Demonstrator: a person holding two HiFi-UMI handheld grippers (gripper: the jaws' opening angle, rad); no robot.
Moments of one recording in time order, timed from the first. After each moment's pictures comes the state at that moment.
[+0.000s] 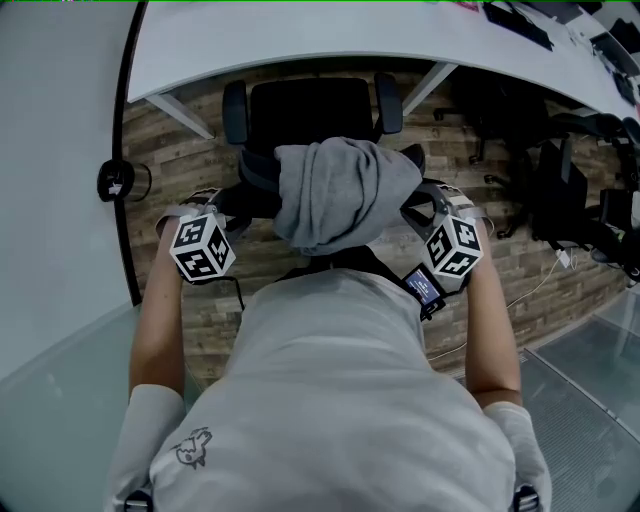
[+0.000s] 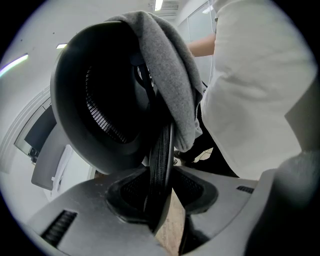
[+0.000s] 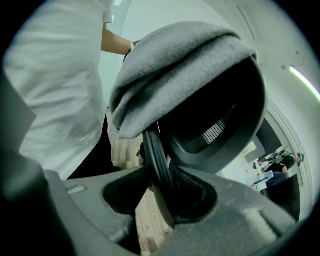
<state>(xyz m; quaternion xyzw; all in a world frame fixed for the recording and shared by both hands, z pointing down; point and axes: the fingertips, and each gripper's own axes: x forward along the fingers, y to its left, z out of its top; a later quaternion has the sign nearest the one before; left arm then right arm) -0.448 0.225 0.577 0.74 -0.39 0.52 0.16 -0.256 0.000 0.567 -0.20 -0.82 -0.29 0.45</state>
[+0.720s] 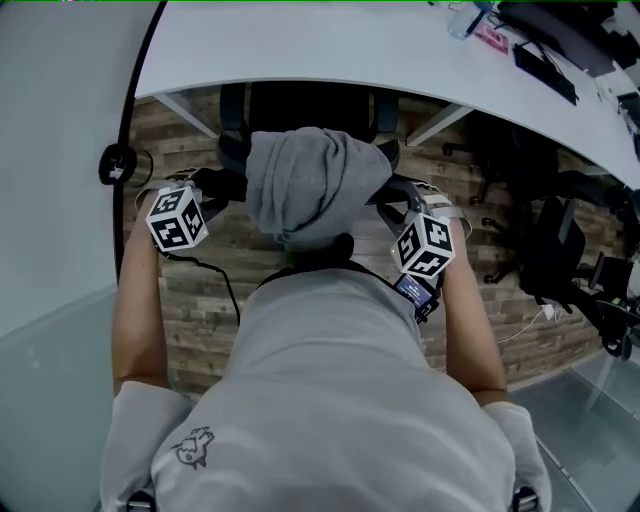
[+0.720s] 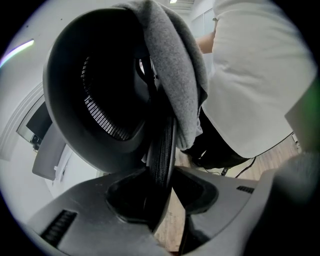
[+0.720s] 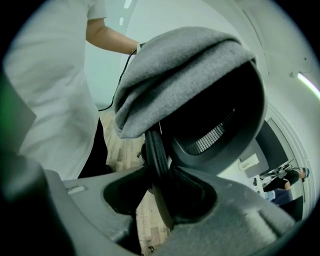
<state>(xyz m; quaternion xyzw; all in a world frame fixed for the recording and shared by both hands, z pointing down) -0.546 0.151 0.587 0.71 -0.41 0.53 0.21 -0.368 -0.086 0.575 -0.24 -0.81 -0.32 0.42</state>
